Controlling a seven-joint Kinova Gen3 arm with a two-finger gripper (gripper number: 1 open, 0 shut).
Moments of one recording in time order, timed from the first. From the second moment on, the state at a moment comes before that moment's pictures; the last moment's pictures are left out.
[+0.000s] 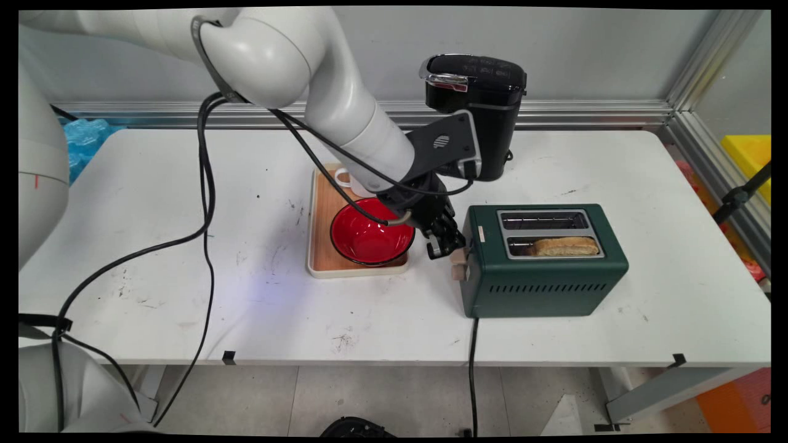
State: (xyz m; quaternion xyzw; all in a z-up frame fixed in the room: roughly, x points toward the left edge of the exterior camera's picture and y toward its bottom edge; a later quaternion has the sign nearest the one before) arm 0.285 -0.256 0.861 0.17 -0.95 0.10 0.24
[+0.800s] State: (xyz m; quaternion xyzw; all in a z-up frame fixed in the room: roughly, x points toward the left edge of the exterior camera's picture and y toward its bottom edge) arm 0.290 -0.251 0.836 0.18 -0.95 0.09 0.24
